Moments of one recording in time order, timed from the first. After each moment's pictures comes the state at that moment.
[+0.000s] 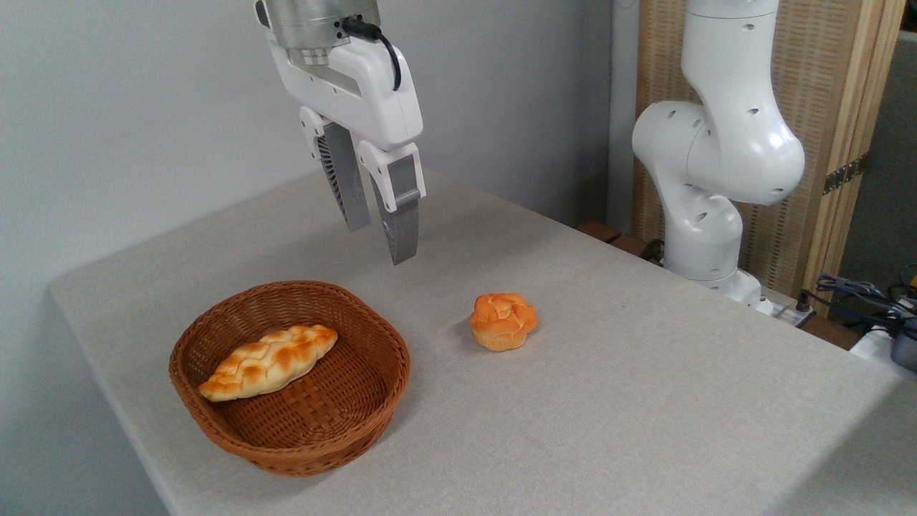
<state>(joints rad) -0.06 -0.03 0.00 -1.61 -0.03 1.55 0.79</state>
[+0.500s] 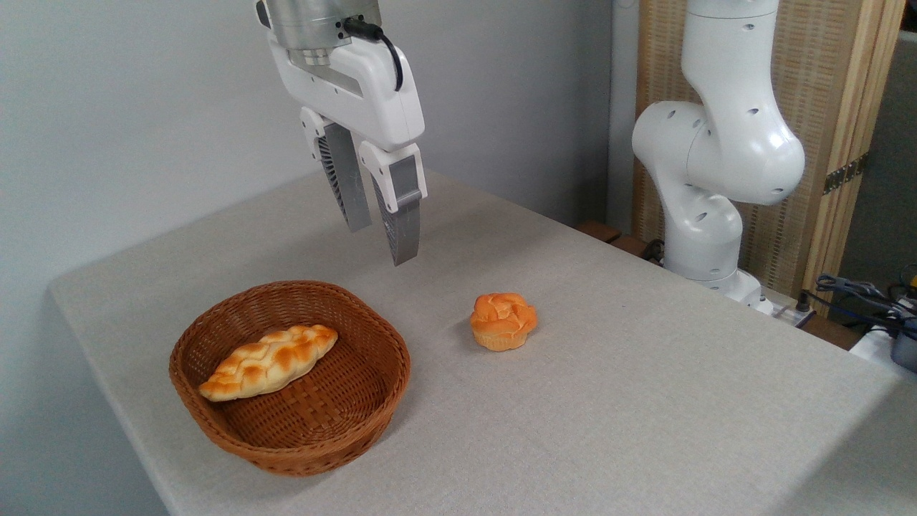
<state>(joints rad) -0.06 -0.03 0.00 -1.61 -0.03 1.55 0.79</state>
